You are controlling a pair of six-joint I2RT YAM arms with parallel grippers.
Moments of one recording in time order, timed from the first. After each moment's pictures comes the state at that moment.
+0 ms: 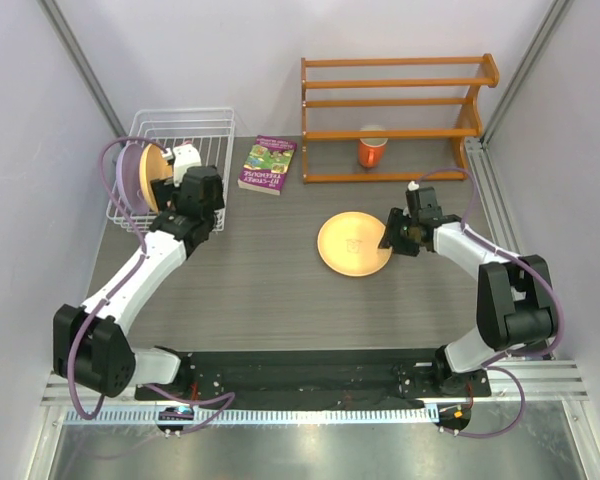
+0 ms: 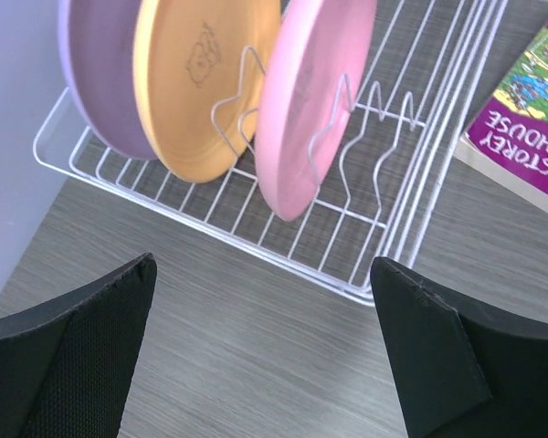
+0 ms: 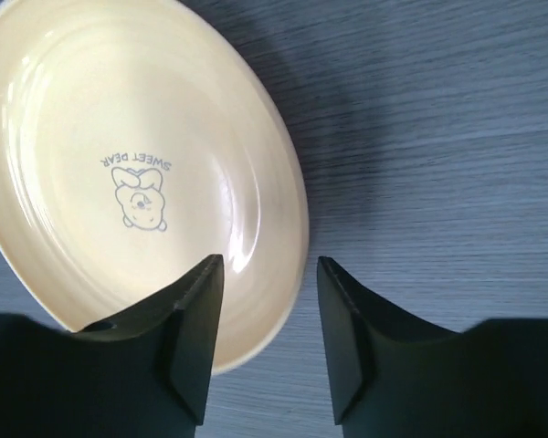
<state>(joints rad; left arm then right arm) -0.37 1.32 1.07 -0.30 -0.75 -0.28 0.17 1.54 0.90 -0.34 -0.10 0.45</state>
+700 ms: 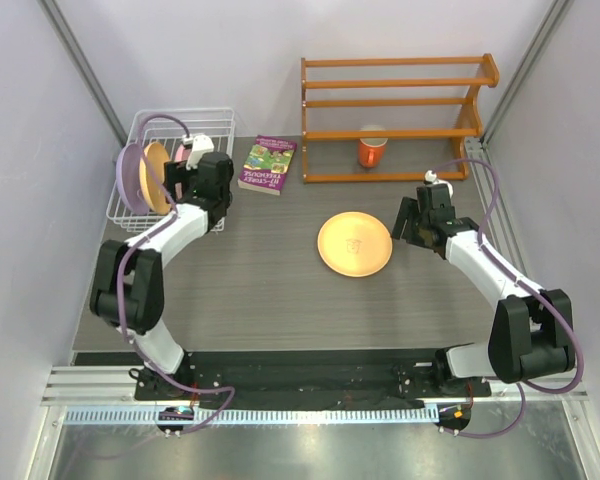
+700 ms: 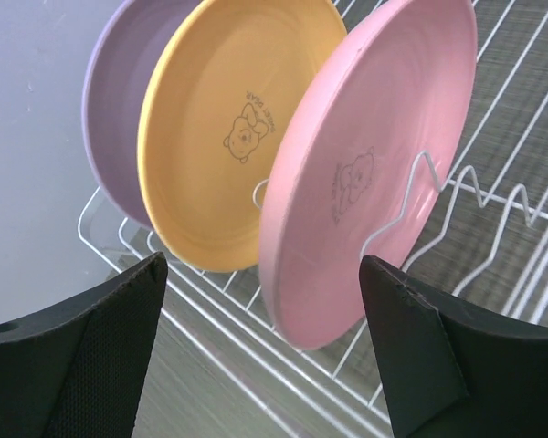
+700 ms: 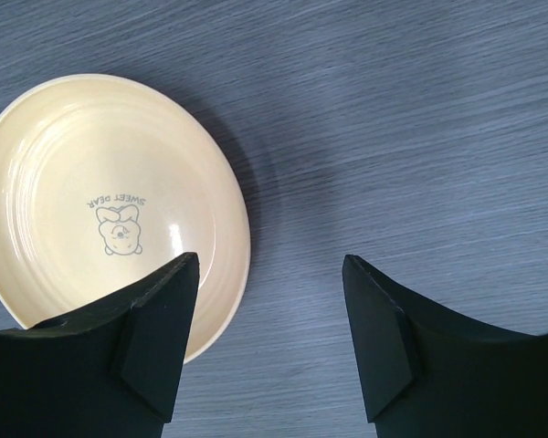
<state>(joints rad) -0.29 1.67 1.15 0.04 -0.95 -0.03 0.17 1.35 0.90 -0.39 0.13 0.41</state>
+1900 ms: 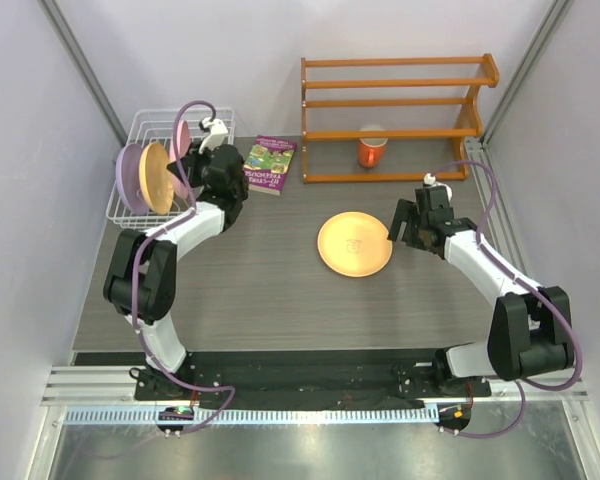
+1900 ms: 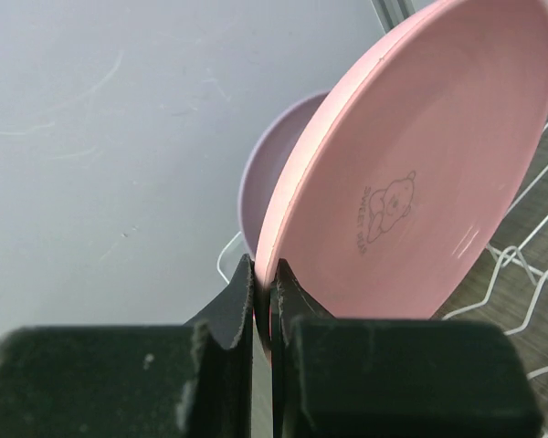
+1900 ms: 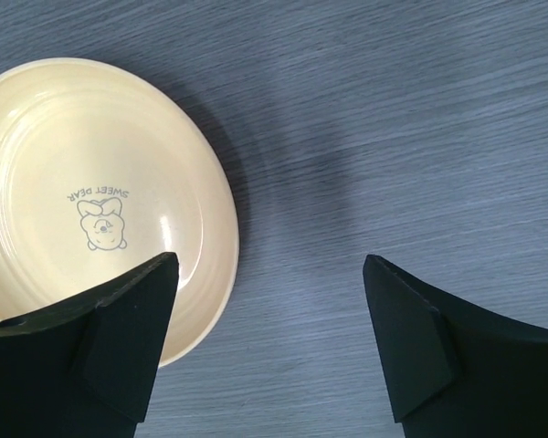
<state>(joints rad) -0.37 1.79 1.21 0.61 -1.32 0.59 0.17 1.37 0.89 -0.40 0.13 0.41</state>
